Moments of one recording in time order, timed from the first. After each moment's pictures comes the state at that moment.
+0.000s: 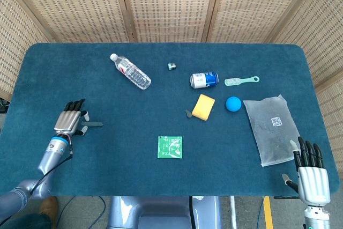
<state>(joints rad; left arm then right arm) -0.55 -1.61 -0.16 -1.00 1.18 0.84 0.09 -0.04 -1.44 0.05 -1.30 -1.60 1.69 -0.12</state>
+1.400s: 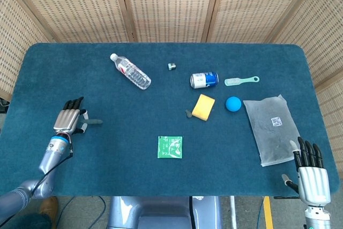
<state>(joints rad) -0.55 -1.60 -0.17 -1.03 1.14 0.88 0.08 -0.04 -1.43 0.04 -1.30 -1.61 1.68 -0.10</state>
